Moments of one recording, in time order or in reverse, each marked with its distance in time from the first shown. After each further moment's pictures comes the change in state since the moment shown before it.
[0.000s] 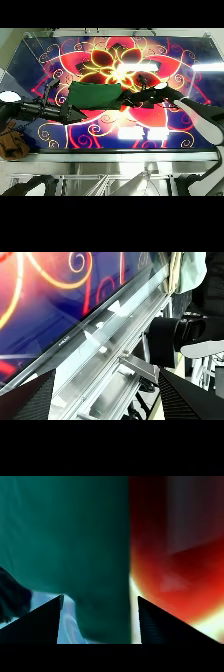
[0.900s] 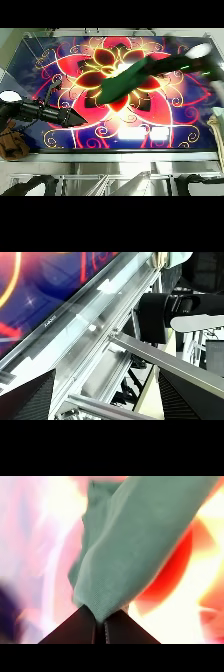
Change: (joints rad) left arm 0.000 -0.006 0.003 0.001 -0.101 0.029; right arm -0.255 0.332 0.254 -0.455 0.191 0.334
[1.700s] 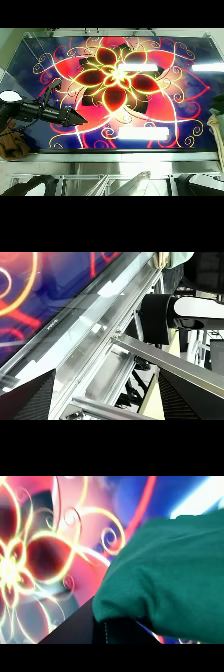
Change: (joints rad) left arm 0.000 0.000 0.000 -0.002 0.011 0.026; right arm -1.005 0.180 0.296 -0.112 0.622 0.163
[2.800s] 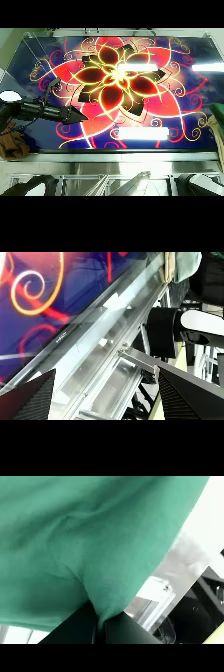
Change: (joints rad) left arm 0.000 0.000 0.000 -0.007 0.069 0.002; right arm -0.035 0.150 -0.550 -0.791 -0.012 0.002
